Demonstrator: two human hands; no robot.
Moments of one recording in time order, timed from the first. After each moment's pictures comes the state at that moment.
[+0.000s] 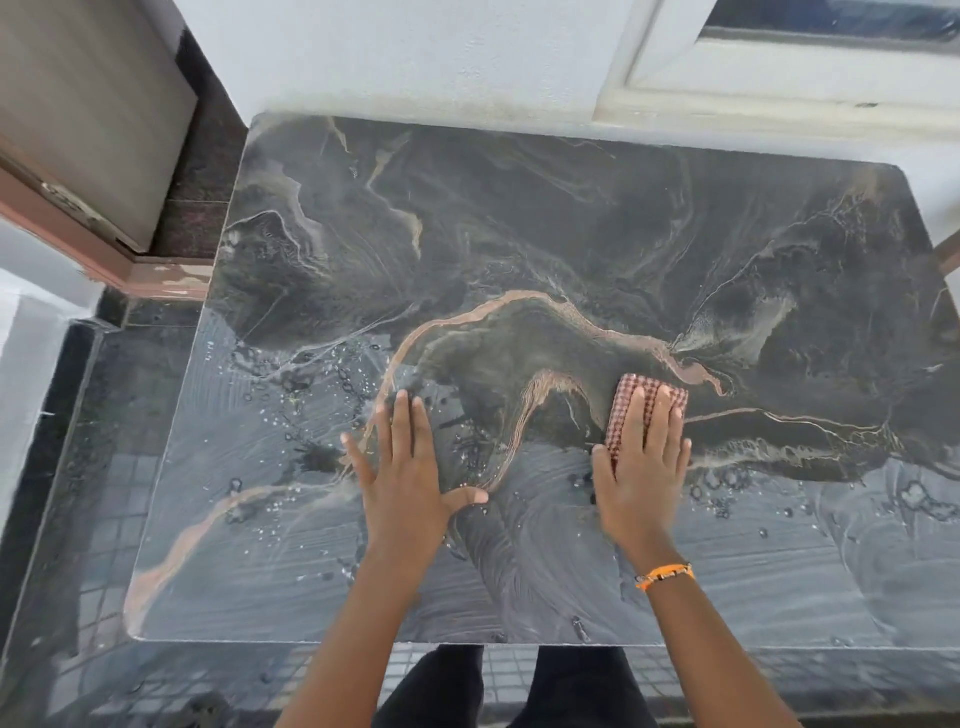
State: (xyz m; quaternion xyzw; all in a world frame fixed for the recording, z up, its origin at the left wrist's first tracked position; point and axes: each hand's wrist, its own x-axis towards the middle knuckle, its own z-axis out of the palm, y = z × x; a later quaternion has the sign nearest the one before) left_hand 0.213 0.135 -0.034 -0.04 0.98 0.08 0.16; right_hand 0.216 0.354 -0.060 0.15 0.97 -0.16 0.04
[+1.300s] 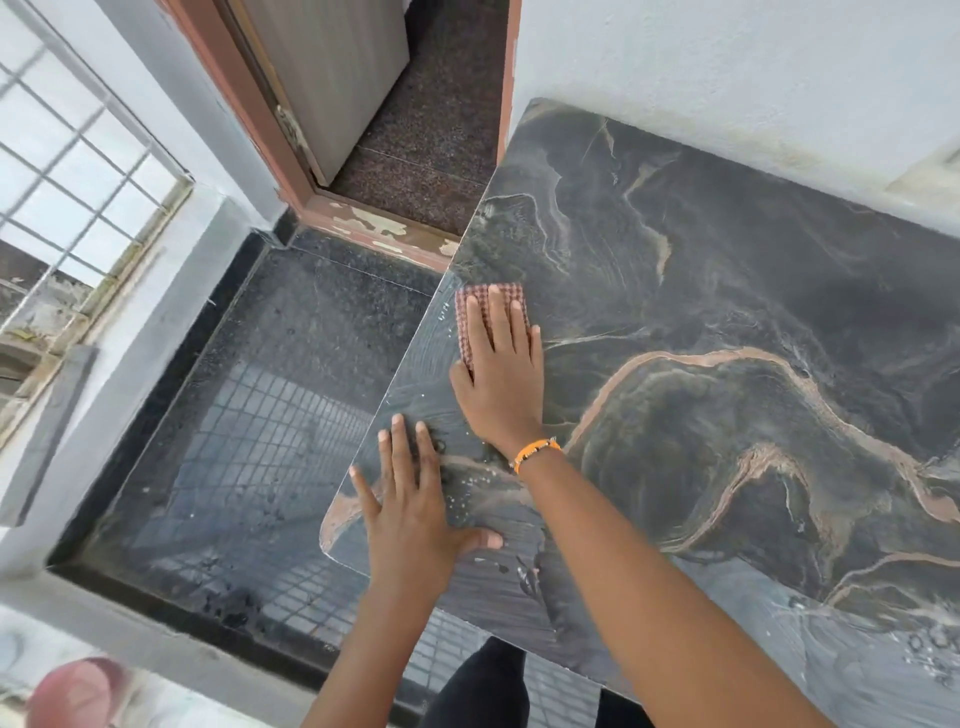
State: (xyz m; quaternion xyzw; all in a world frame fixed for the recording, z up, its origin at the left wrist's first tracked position) left_hand 0.274 -0.015 -0.043 -0.23 0.95 0.16 0.16; right_hand 0.127 0.035 -0.055 -0.21 0.95 -0.21 0.09
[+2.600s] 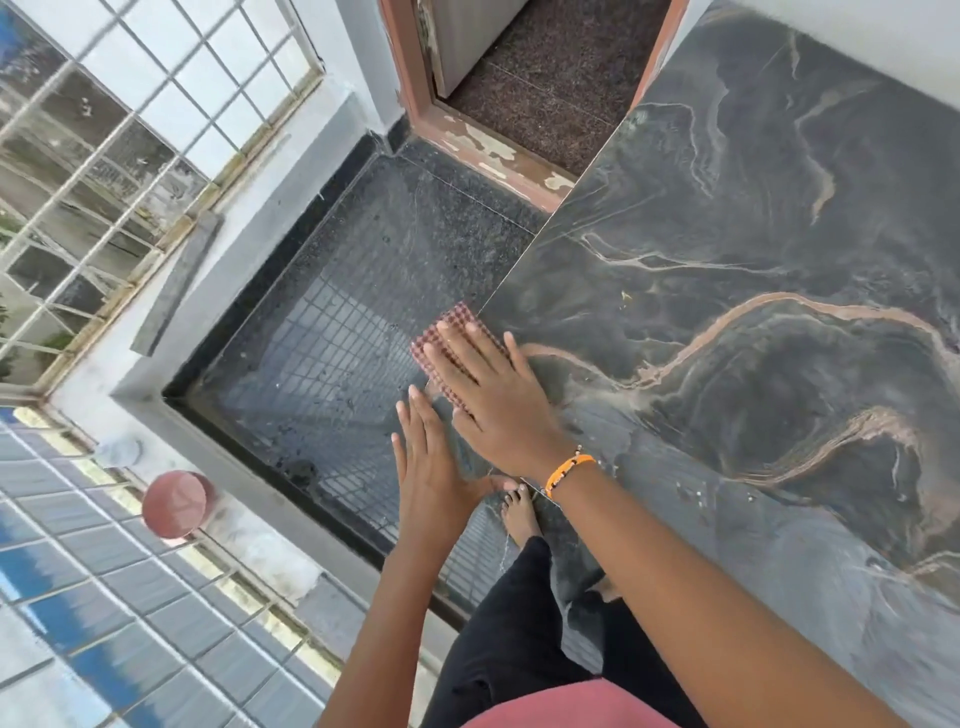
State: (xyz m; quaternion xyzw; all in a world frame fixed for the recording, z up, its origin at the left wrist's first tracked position) left_hand 0.381 -0.019 -0.056 -0.37 0.86 0.35 0.06; right_hand 0.263 0.024 -0.056 -0.54 0.82 -0.14 0.14
